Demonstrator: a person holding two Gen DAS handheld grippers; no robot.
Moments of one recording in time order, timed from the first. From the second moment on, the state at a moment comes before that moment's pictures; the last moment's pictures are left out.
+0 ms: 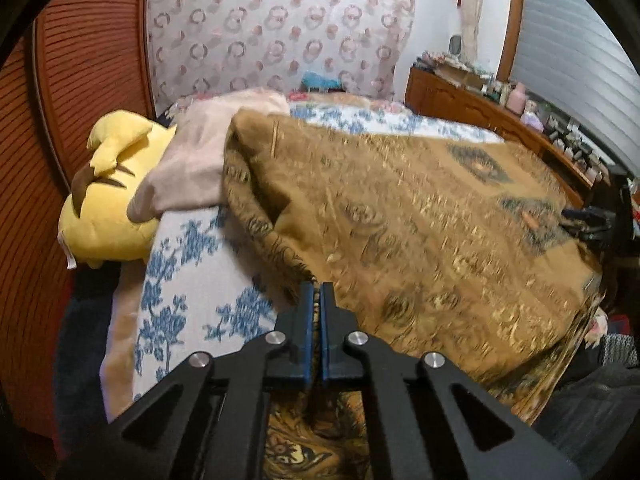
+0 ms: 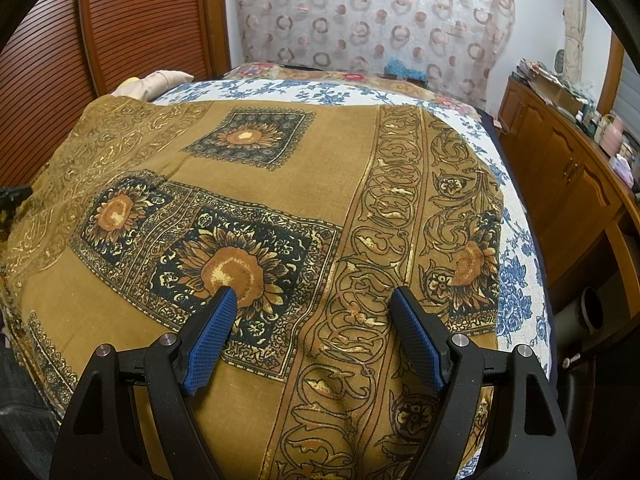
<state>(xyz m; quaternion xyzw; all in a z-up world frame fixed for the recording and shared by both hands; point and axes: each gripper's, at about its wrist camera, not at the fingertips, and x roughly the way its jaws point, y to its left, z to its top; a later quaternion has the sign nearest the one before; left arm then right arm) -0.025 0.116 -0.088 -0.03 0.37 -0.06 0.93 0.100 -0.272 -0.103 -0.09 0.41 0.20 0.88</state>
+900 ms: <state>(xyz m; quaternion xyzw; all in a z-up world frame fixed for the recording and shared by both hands) 0.075 -0.060 0.047 0.01 0.26 -0.28 0.92 0.076 -0.327 -0.056 -0.06 0.35 0.17 0.92</state>
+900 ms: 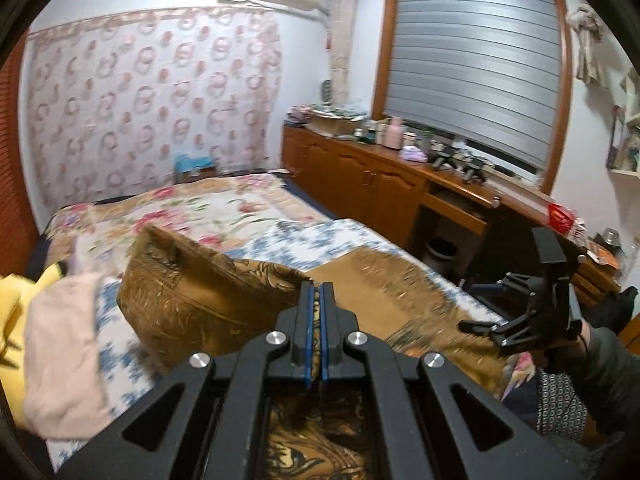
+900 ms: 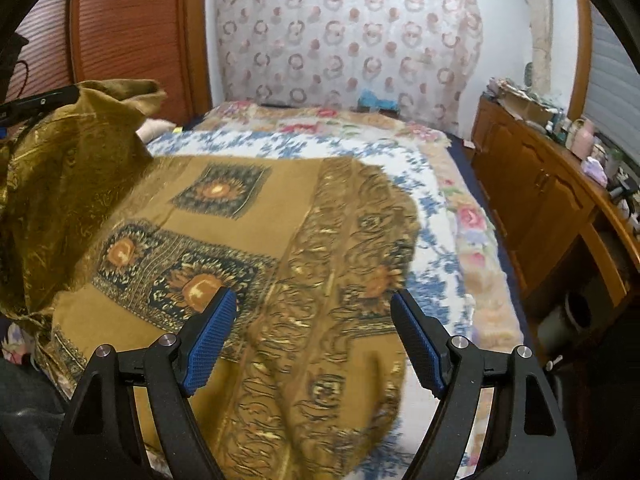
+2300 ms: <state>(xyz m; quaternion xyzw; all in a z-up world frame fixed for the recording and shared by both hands) 0.079 -0.011 -0.088 0.04 0.41 -0.18 0.89 0.115 -0.217 -0.093 -0.07 0.42 0.30 0.86</state>
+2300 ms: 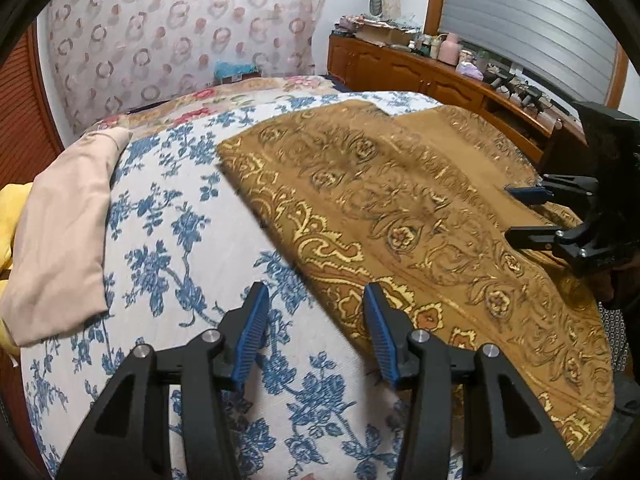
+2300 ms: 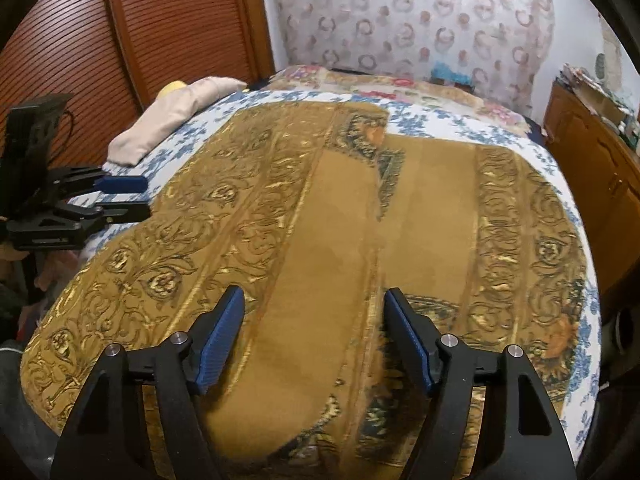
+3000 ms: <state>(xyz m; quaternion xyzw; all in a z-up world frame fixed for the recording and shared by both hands) 0.082 -0.011 -0.095 0.05 0.42 -0.17 0.89 0.105 -0.209 -0.096 -0.07 0.41 0.34 0.85</state>
